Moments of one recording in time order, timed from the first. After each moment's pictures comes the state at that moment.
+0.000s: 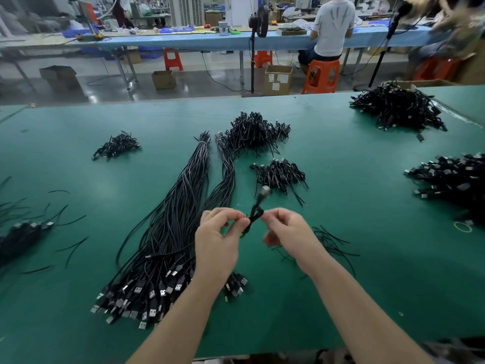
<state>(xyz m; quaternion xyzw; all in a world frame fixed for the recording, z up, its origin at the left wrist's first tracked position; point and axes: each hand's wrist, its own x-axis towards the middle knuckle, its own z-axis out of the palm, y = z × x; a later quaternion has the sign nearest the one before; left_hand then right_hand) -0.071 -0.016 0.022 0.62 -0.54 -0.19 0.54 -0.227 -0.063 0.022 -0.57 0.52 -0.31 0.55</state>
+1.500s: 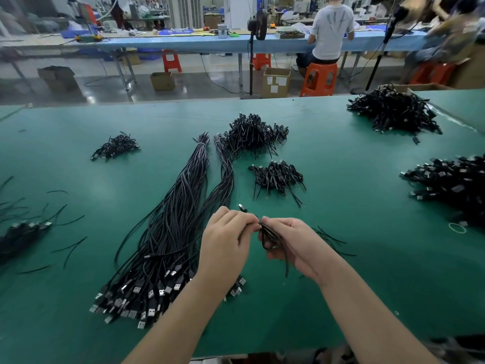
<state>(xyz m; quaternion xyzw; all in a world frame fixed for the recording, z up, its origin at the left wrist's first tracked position) -0.076 -0.014 0.023 0.53 -0.70 0.03 0.48 -0.232 -0.051 0.036 -0.45 0.43 -0.32 0.71</state>
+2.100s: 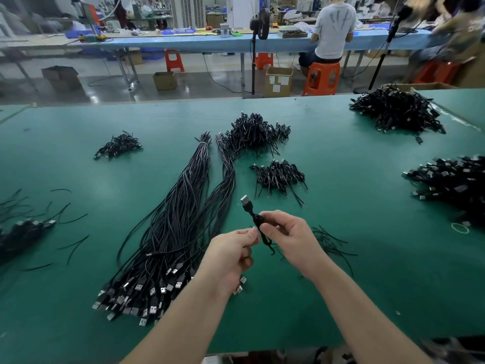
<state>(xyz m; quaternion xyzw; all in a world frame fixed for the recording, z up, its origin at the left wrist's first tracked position) -0.087 -0.015 0.020 0.55 -0.20 -0.64 0.50 -0.232 -0.046 0.026 -0.62 0.42 -0.40 0.52</state>
